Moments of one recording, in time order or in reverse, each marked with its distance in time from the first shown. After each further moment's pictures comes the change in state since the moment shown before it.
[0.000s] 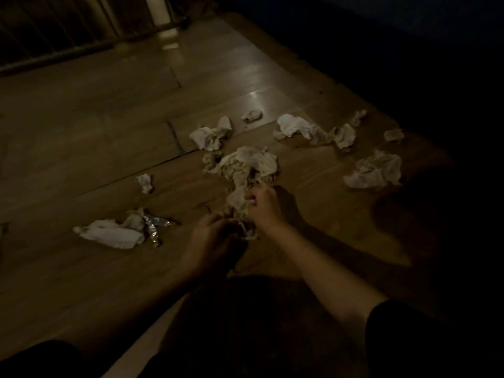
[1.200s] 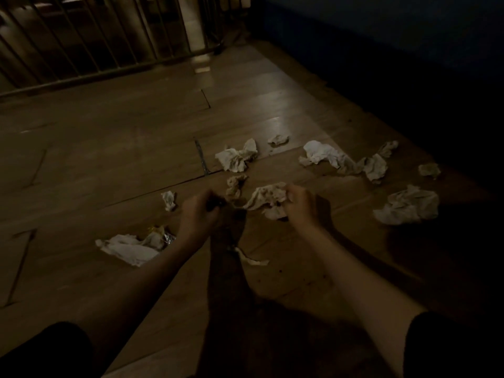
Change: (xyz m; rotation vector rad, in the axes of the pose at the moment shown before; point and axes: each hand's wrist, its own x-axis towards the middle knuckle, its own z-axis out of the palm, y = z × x) left_hand 0.067 -0.061 -0.051 -0.071 0.289 -0.289; right_hand 0.057 0.002 -0.024 0.048 0.200 -0.041
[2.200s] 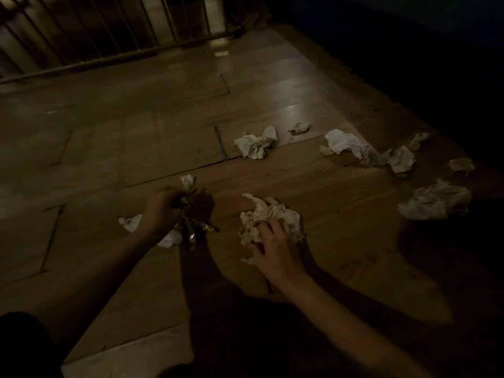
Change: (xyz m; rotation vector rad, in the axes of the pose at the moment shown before) left_hand -0.017 -0.086 -0.074 0.201 -0.121 -0.092; right_hand -0.110 -0.024 0.056 -0.245 -0.244 -0.219
